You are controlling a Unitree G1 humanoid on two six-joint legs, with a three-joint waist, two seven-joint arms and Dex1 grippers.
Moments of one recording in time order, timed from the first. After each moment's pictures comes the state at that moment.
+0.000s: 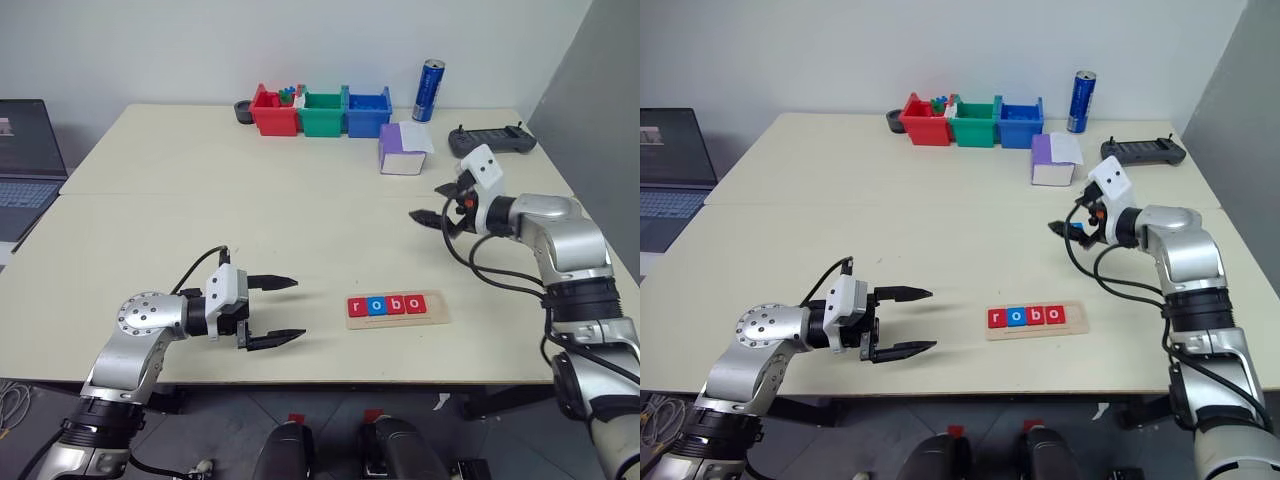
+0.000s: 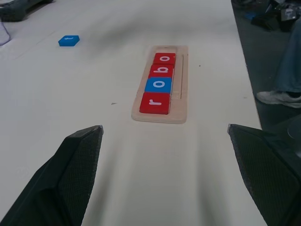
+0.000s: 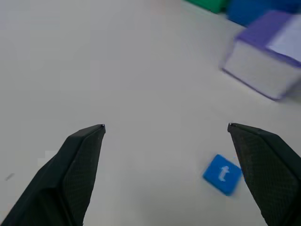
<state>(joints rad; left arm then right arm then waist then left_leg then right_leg) -0.20 0.68 -0.01 -0.04 -0.39 0.06 -1.26 -0.87 -0.49 -0.04 0.35 0.10 0.71 0.65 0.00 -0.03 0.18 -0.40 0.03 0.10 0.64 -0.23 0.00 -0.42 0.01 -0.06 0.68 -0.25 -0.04</state>
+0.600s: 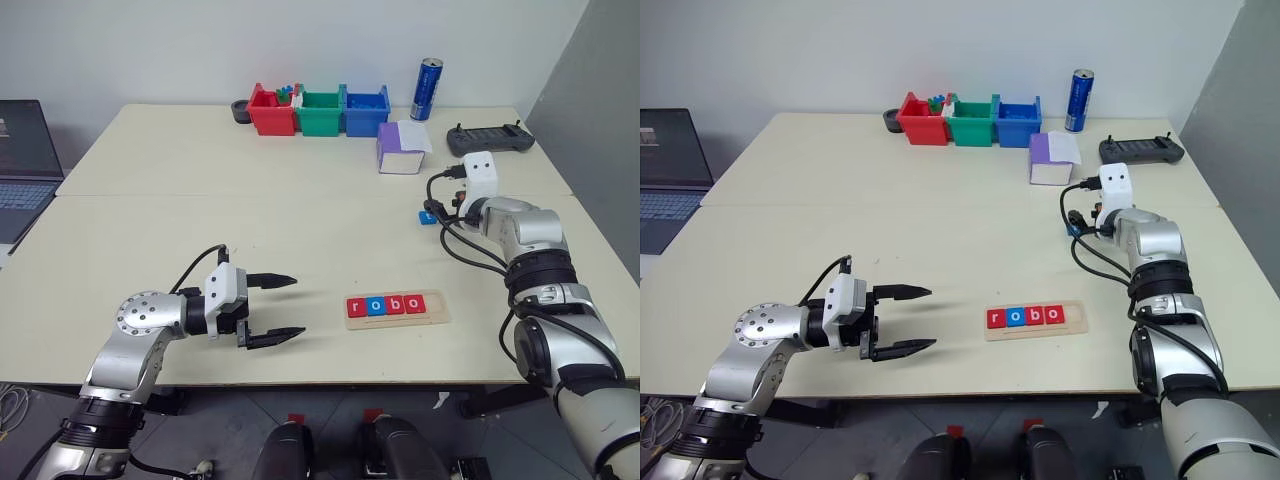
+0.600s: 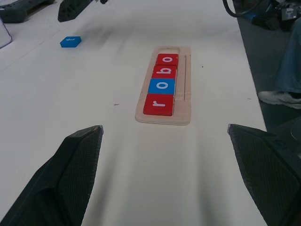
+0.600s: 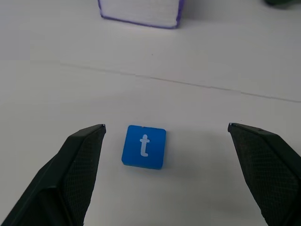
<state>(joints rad) -0.20 0.68 -0.01 -0.03 -0.39 0.06 -1.25 -1.05 -0.38 -0.09 0.83 0.09 0.62 0.32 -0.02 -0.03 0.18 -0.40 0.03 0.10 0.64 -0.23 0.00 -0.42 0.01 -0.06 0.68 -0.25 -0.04</state>
